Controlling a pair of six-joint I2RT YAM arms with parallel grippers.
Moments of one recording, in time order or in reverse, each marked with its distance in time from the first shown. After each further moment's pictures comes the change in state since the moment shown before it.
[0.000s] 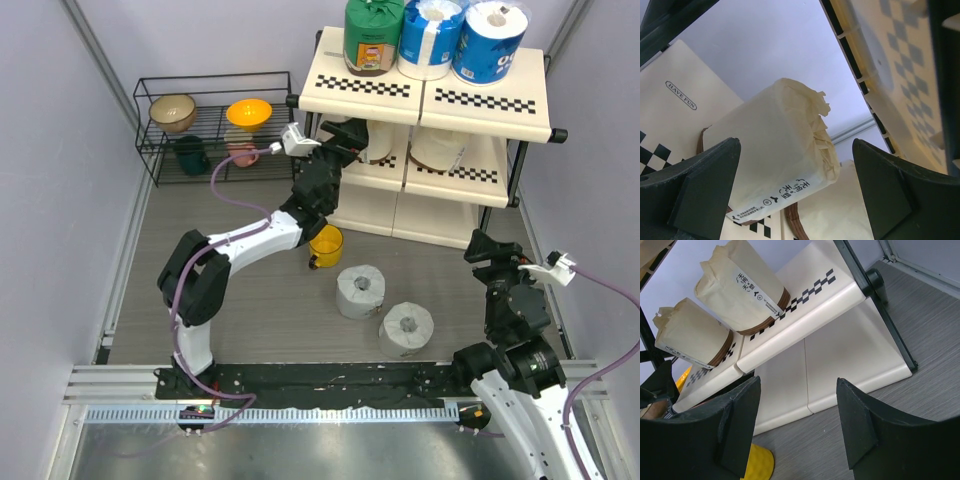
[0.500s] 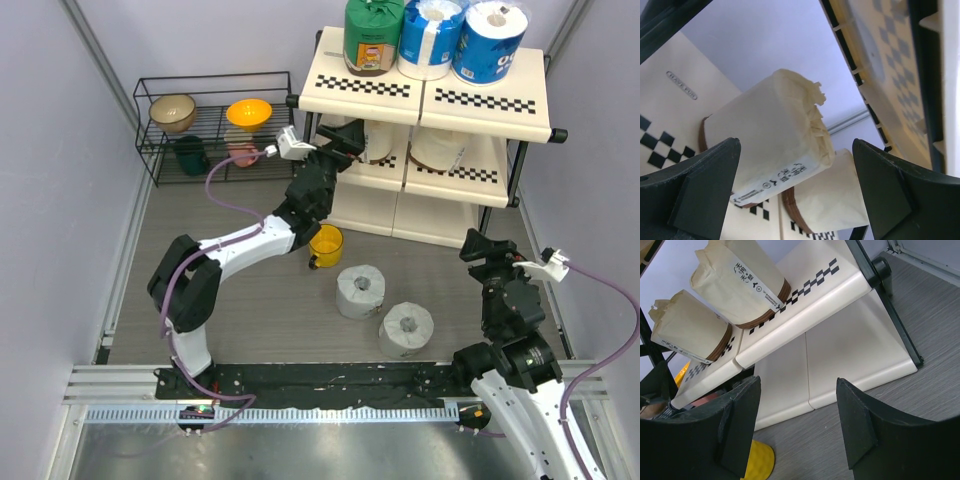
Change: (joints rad) left arm 0.000 -0.063 -0.087 -0.007 0.040 -0.024; right arm 0.000 0.026 -0.021 0.025 -0.021 0.016
